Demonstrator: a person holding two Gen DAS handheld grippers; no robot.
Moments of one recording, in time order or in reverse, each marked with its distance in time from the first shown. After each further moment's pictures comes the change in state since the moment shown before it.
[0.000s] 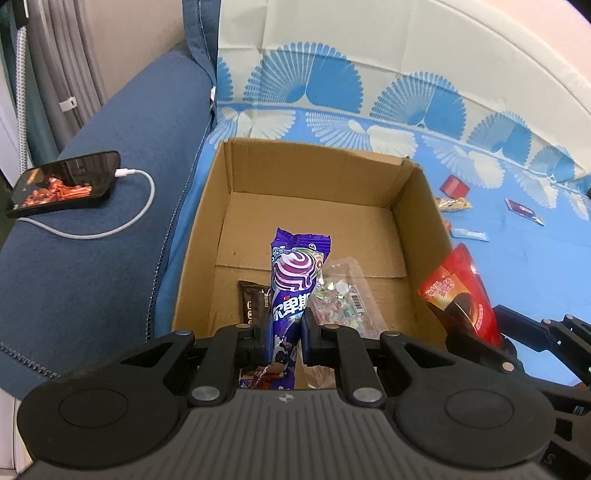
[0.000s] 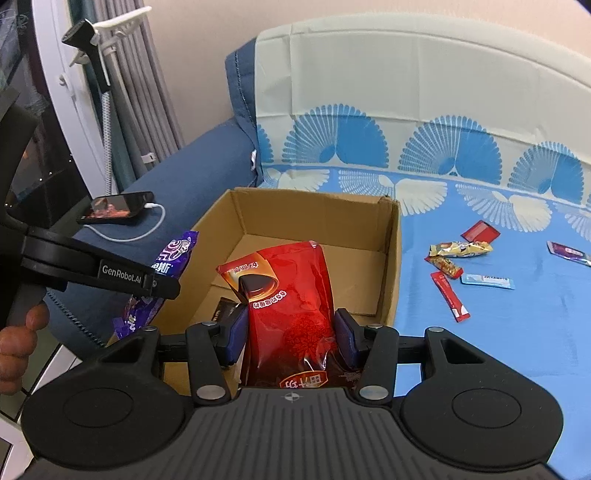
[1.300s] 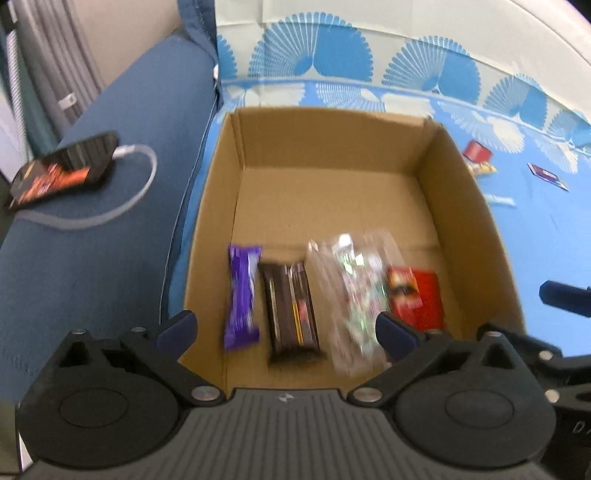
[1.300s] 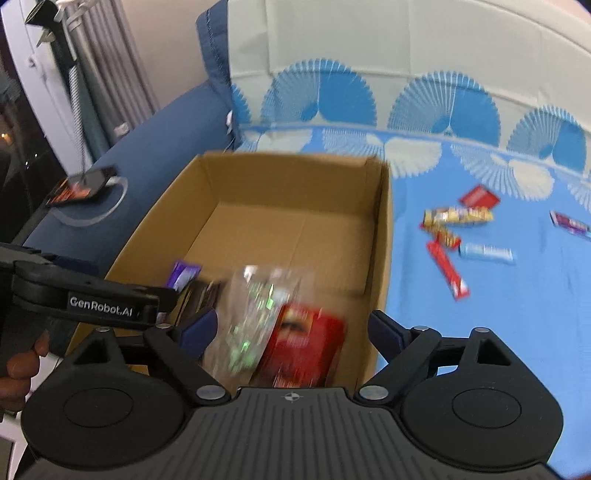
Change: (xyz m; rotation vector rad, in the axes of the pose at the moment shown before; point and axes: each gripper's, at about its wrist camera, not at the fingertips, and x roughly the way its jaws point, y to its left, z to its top) left arm 0.017 0.003 -0.026 0.061 0.048 0.076; right arm 0.035 -0.012 0.002 0.036 0.141 -0.029
